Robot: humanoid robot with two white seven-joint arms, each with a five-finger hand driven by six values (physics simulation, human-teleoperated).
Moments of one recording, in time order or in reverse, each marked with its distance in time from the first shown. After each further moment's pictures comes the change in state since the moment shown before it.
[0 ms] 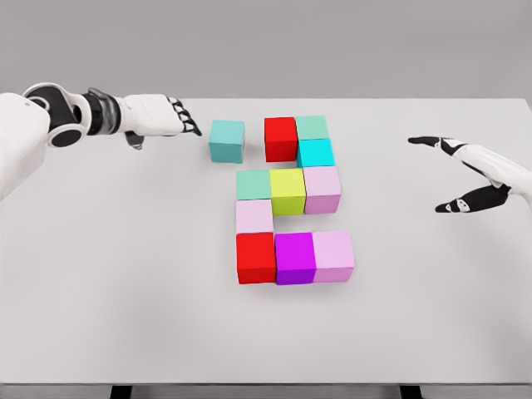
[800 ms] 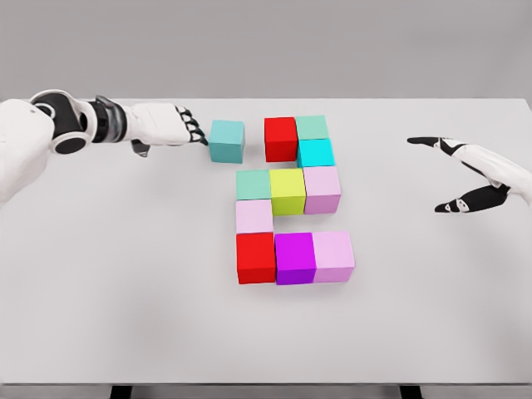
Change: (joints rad) left arm 0.008 0.020 -0.047 -0.067 0.023 0.000 0.001; right arm -0.002 0.000 0.003 0.000 0.000 0.000 0.000
